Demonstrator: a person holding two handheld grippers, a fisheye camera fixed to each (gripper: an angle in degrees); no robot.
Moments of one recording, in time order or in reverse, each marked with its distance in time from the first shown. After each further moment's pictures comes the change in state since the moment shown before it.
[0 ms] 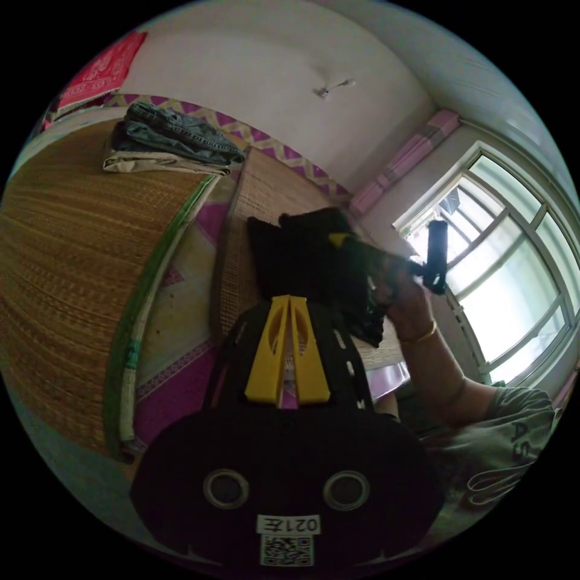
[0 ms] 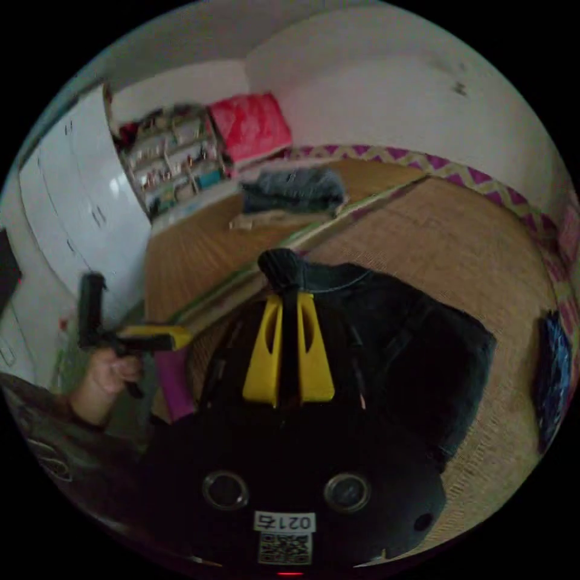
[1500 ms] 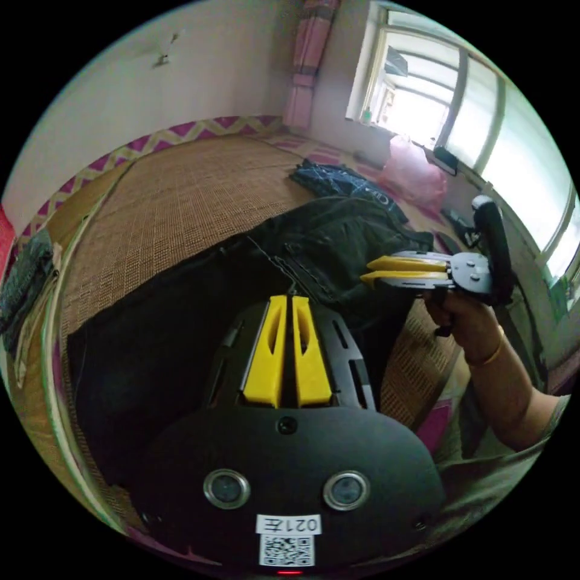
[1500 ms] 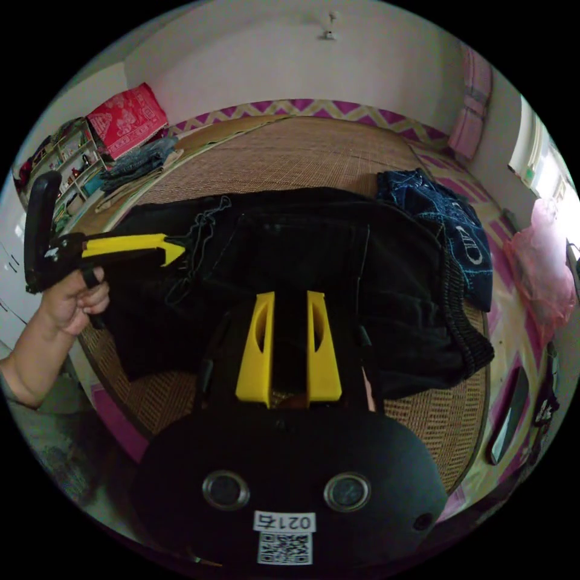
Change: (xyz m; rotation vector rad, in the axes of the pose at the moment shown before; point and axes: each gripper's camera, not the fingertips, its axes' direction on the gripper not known) left arm 0.408 -0.071 0.428 -0.250 -0.095 0.482; right arm 0.248 0.190 -0.145 -0.234 0.463 0.235
